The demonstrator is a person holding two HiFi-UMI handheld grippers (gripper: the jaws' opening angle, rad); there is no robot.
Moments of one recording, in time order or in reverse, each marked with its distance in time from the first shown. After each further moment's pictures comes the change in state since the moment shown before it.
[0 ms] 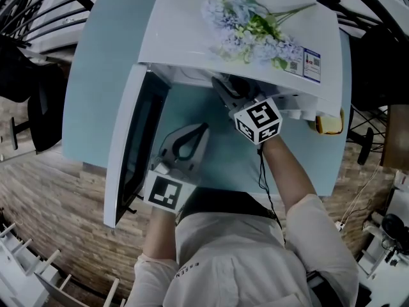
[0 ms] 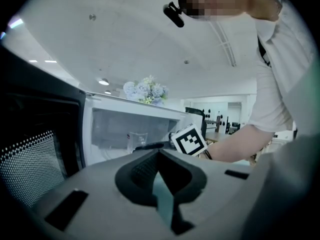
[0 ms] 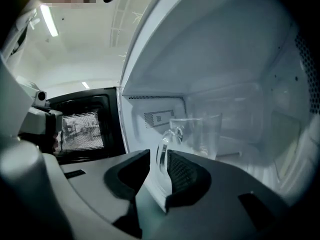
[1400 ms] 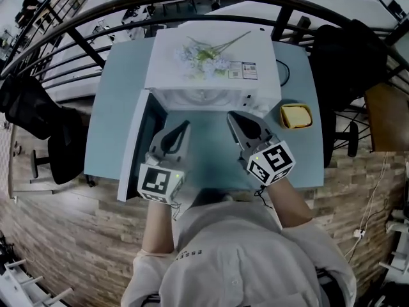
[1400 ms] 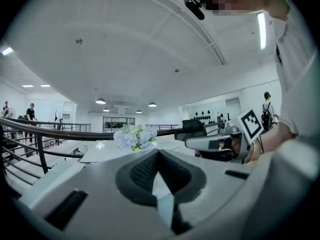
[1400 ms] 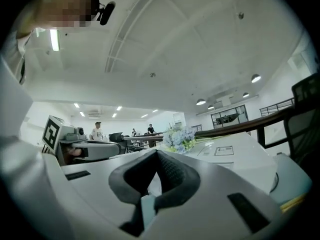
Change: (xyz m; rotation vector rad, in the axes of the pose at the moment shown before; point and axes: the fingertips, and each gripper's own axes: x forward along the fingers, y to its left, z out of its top) left arm -0.052 -0.045 0.118 0.225 -0.128 0.029; right arm -0.211 0.070 0.141 0.045 -0.278 -0.164
